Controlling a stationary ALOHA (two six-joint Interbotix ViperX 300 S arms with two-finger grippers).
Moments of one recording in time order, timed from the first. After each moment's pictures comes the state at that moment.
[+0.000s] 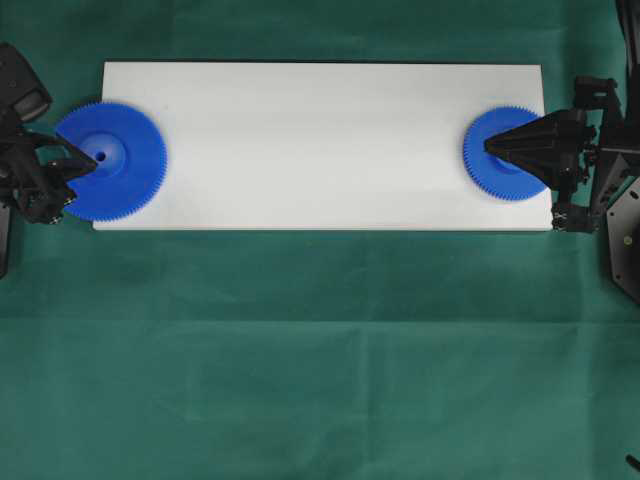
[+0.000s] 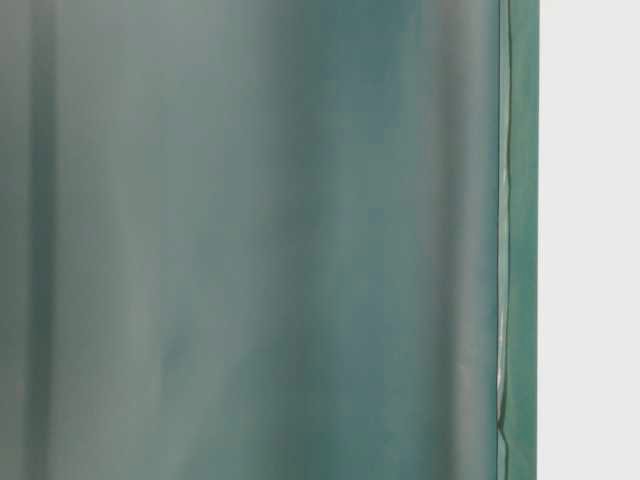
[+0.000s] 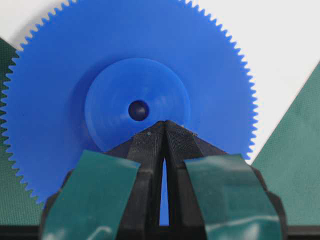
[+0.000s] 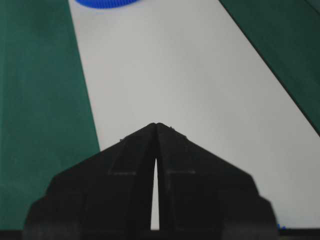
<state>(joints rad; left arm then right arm) 0.40 -0.72 1.31 -0.02 0.24 -0.26 -0.30 -0.79 1.27 -0.44 -0.16 0.70</state>
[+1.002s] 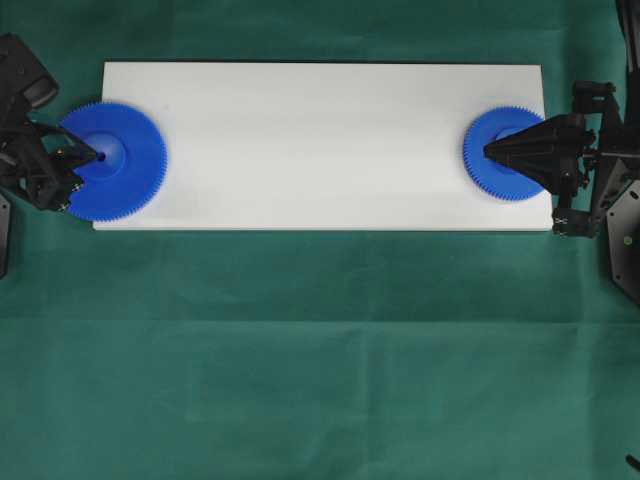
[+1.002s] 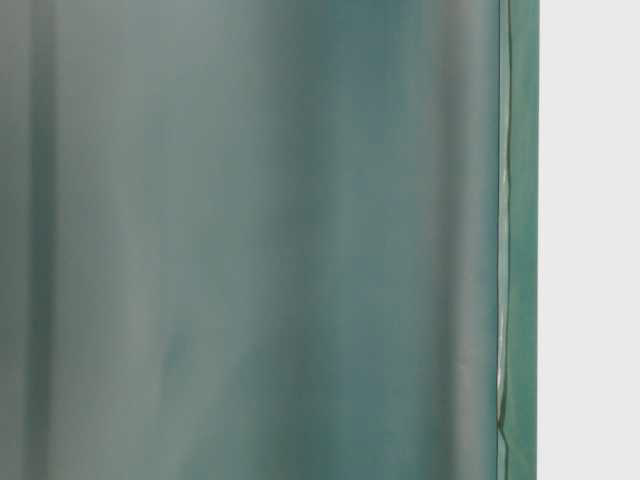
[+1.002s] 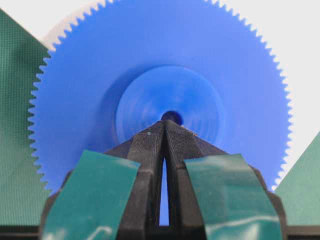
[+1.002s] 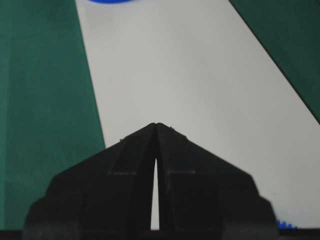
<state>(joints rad) 0.48 -0.64 1.29 -0.02 0.20 -0.24 -0.28 -0.79 1.28 -0.44 -0.16 0.70</state>
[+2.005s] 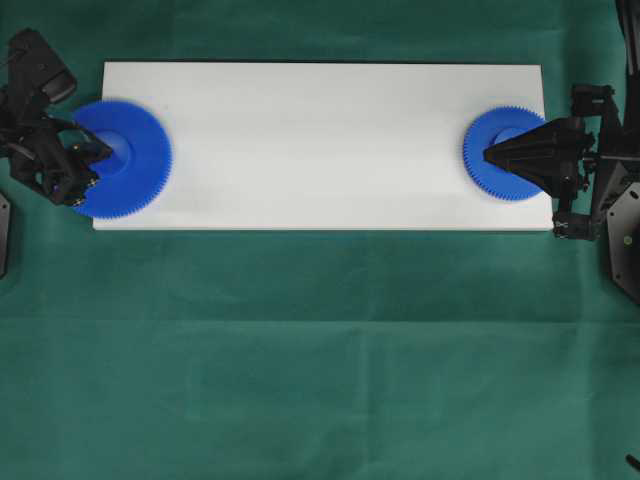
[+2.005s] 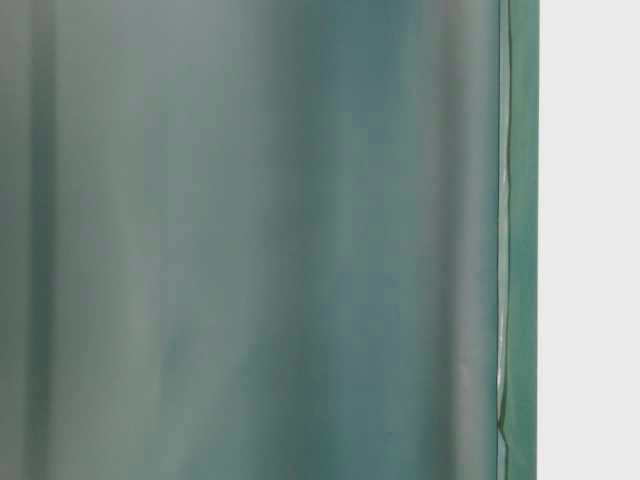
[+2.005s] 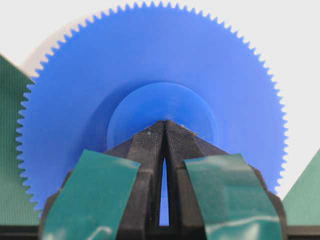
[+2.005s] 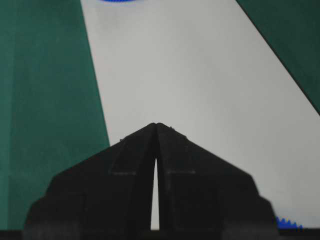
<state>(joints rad) 0.47 -0.50 1.24 -0.02 0.15 -0.24 -0.27 -0.79 1.28 -0.44 -0.16 0.70</state>
